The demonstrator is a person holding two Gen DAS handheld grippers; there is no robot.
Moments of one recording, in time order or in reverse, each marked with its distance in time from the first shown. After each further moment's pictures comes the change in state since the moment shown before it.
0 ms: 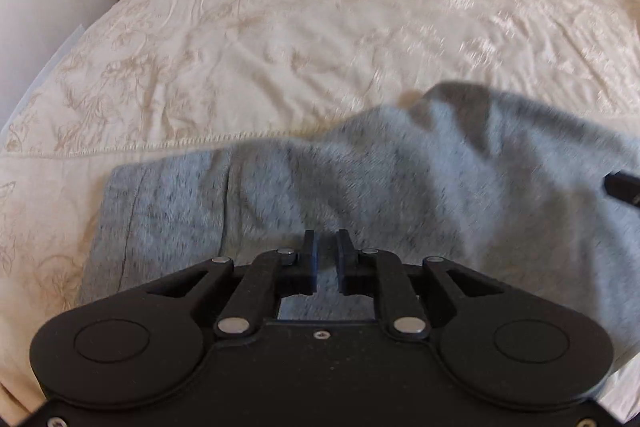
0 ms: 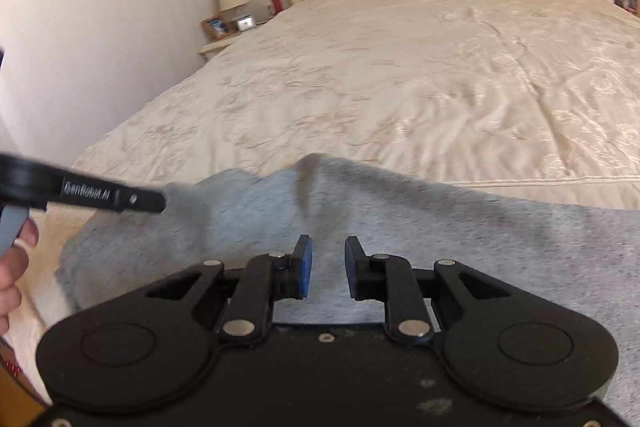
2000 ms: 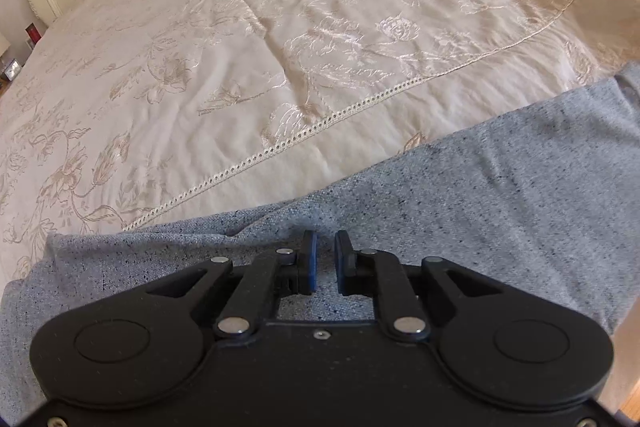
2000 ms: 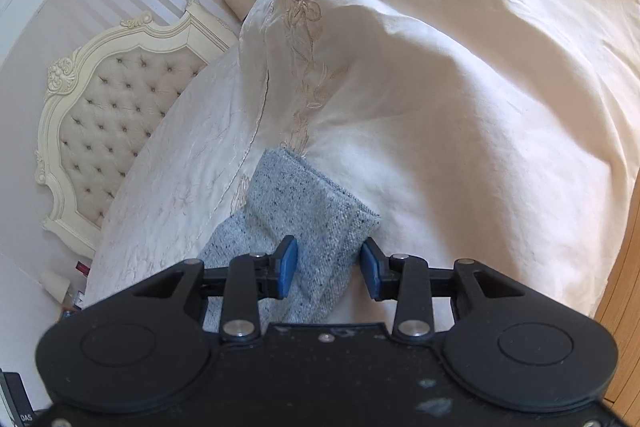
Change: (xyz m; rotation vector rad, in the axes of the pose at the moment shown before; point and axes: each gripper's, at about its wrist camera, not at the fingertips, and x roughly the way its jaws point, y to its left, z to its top) left arm -0.003 -0.304 0.031 0.405 -0.094 -0.180; right arm -0.235 -0.414 -0.159 0.894 -0.375 -0.336
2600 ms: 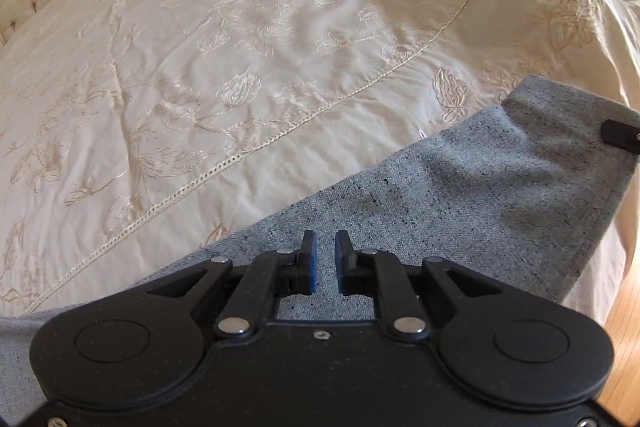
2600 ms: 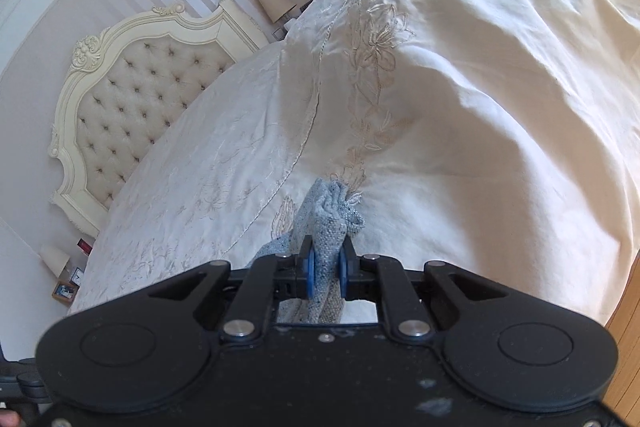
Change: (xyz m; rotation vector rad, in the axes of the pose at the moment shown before) left arm 0.003 -0.110 0.044 0.119 -0.043 -0.170; right arm -0.025 0.039 0.023 -0.137 -0.023 0.019
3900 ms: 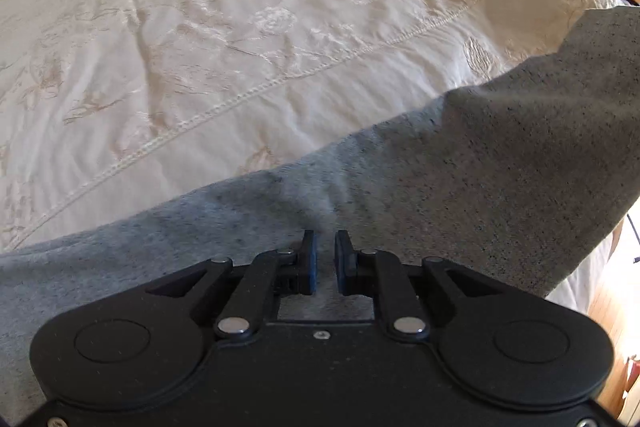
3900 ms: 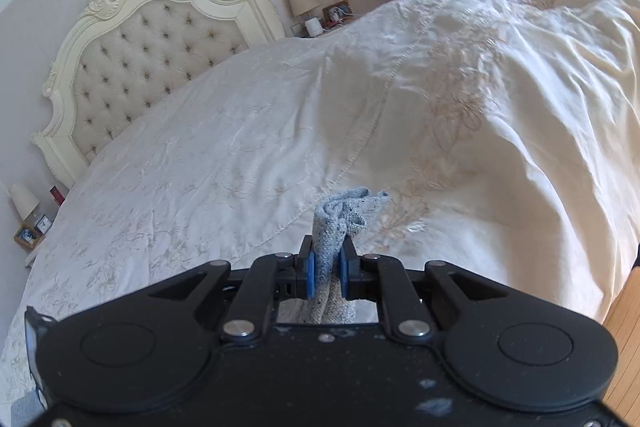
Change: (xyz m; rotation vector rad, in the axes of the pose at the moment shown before) left arm -0.008 0.071 -0.026 -0.127 0.090 -0.112; right arm -0.012 0.107 0.007 -0.253 -0.010 -0.087
